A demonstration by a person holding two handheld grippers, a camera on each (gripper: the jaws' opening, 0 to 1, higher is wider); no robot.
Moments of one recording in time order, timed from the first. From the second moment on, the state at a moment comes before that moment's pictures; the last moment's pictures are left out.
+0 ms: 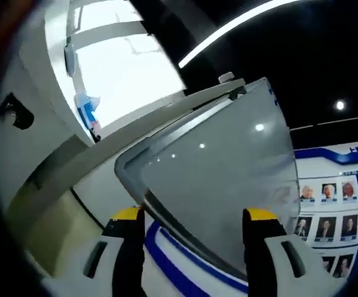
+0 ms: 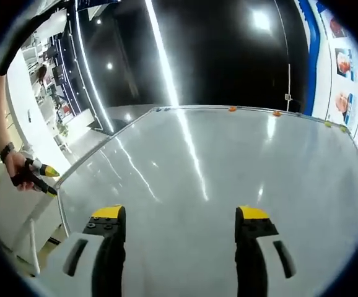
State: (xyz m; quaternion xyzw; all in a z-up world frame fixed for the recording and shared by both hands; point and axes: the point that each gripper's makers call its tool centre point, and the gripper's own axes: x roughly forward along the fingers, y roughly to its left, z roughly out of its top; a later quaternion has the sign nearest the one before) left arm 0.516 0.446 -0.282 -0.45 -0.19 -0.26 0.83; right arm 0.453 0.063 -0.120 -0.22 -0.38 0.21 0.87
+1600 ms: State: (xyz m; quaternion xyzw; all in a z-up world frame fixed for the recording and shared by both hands) left arm 0.471 0.433 -0.214 -0.26 -0.22 -0.27 0.90; right arm 0.427 0.037 -0.115 -0.17 -0.37 0.19 0.89
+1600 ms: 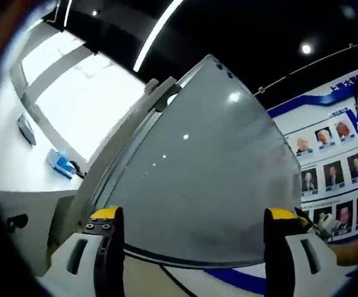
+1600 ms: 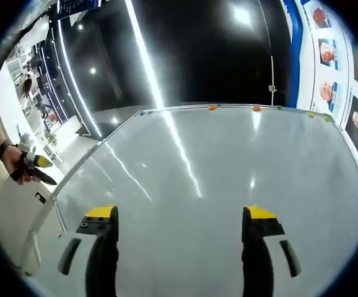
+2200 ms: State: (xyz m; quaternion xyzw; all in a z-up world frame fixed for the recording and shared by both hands) left arm 0.451 0.409 -0.174 -0.15 -0.21 -0.26 0.93; right arm 0.394 -0.035 -0.101 -0.17 -0.37 0.13 0.90
